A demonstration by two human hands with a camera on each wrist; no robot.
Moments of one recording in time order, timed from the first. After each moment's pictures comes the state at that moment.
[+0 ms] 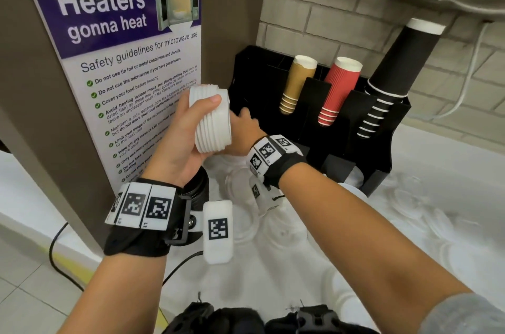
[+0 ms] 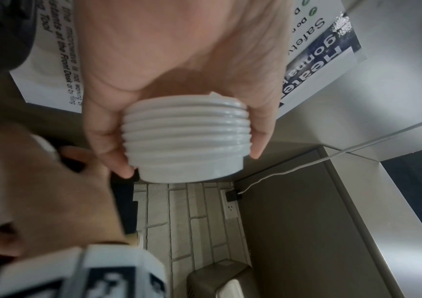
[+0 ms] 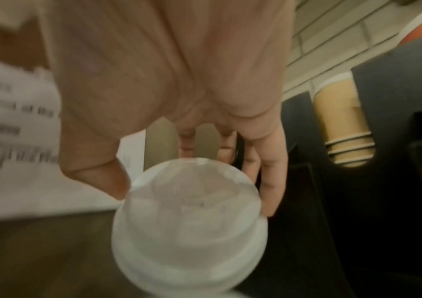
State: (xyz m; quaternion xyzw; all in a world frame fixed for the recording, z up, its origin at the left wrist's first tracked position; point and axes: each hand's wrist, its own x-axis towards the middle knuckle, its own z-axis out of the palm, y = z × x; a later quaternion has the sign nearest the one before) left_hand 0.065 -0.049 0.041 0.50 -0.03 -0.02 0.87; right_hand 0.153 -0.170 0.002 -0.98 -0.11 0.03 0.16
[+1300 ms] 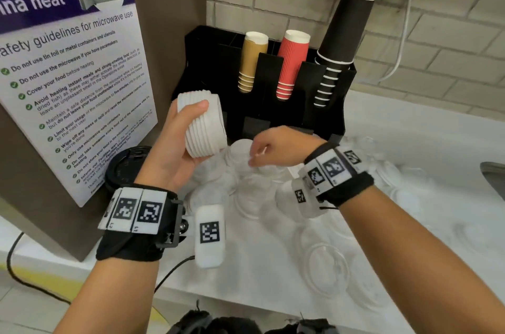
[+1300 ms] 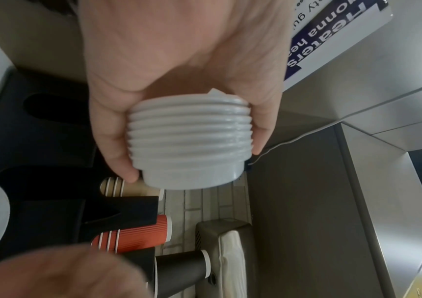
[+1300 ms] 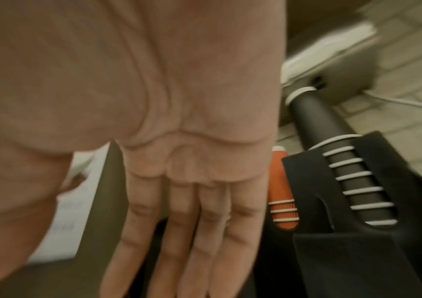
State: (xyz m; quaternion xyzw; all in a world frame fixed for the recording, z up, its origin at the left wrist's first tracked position) left_hand 0.045 -0.089 0.021 0.50 -0.04 -0.11 0.86; right_hand 0.045 -0.290 0.038 -0.97 -0.13 0.15 0.13
